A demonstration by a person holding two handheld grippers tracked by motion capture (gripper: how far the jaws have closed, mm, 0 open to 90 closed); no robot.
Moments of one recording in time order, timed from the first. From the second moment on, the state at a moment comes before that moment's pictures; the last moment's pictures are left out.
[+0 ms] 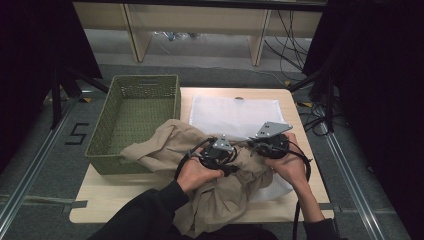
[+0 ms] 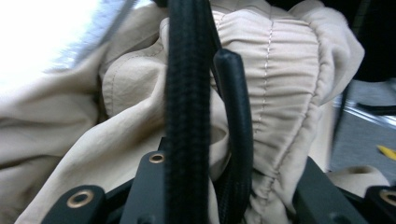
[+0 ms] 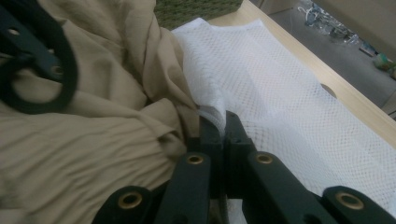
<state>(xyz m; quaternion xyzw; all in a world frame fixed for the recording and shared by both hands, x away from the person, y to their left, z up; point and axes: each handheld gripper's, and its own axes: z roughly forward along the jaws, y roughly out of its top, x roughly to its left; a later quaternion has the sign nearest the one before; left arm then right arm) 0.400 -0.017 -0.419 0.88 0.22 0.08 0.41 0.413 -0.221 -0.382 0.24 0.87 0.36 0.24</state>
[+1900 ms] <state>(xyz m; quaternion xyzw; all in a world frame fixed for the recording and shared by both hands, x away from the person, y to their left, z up) 0.360 -0.025 -0.447 0.91 0.15 0.03 0.38 0.411 -0.222 -0.396 0.25 0.88 0.33 0.22</state>
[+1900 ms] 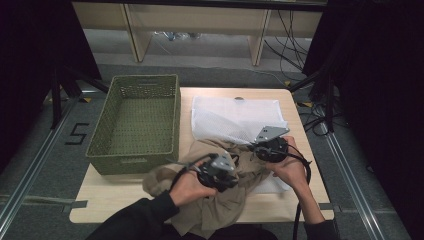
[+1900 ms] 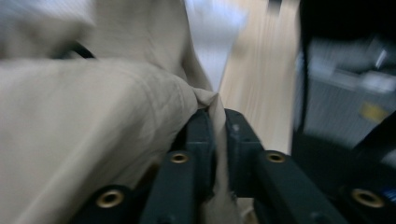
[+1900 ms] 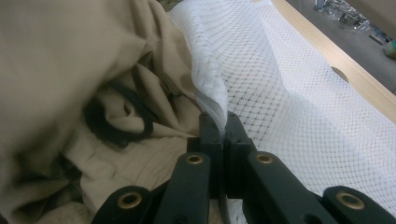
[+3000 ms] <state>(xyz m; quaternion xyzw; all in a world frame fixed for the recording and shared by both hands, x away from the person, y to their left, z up) 0.402 -0.006 -0.439 0.90 0.21 0.04 0.38 0.410 -0.212 -0.390 0.24 0.88 0.34 0.23</state>
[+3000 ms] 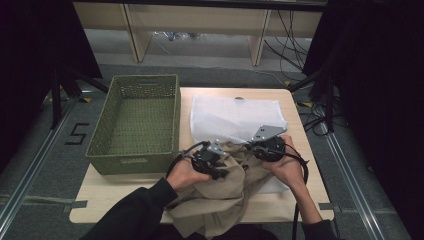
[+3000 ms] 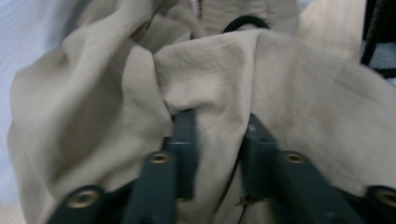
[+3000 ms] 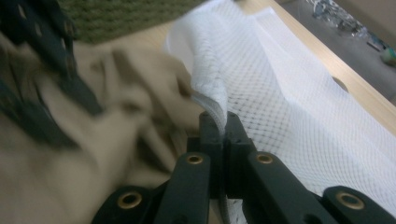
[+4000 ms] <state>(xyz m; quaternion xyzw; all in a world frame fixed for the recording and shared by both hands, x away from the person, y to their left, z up) 0.436 0.003 -0.468 0.89 0.28 0.04 0.37 0.395 -0.202 -0.384 0.22 0.89 0.34 0.22</state>
